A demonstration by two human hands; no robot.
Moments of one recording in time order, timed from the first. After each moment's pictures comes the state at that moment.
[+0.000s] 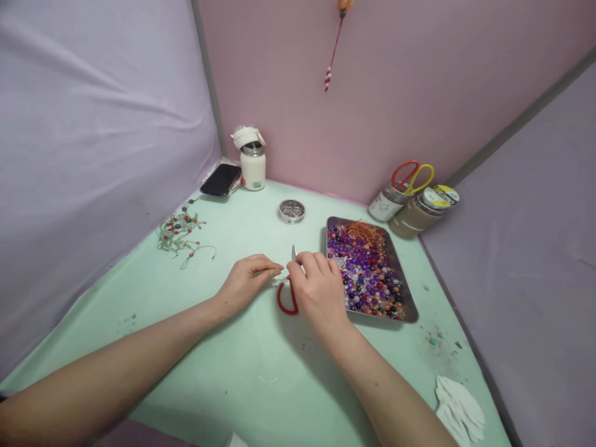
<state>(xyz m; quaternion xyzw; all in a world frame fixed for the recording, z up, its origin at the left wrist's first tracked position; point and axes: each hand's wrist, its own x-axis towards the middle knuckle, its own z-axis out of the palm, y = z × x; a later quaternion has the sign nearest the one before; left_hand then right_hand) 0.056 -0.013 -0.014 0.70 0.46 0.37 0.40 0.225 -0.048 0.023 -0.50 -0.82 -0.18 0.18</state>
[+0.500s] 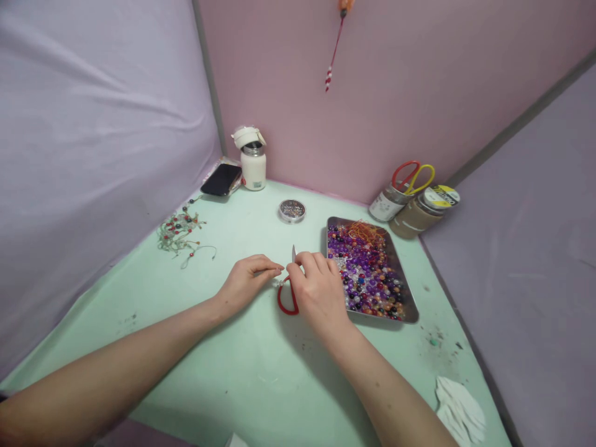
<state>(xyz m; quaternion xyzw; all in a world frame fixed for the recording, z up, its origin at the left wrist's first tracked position) 0.057 -0.014 -0.014 0.69 0.47 0.36 0.41 0.226 -0.047 0.023 -0.50 -0.83 -0.16 0.17</state>
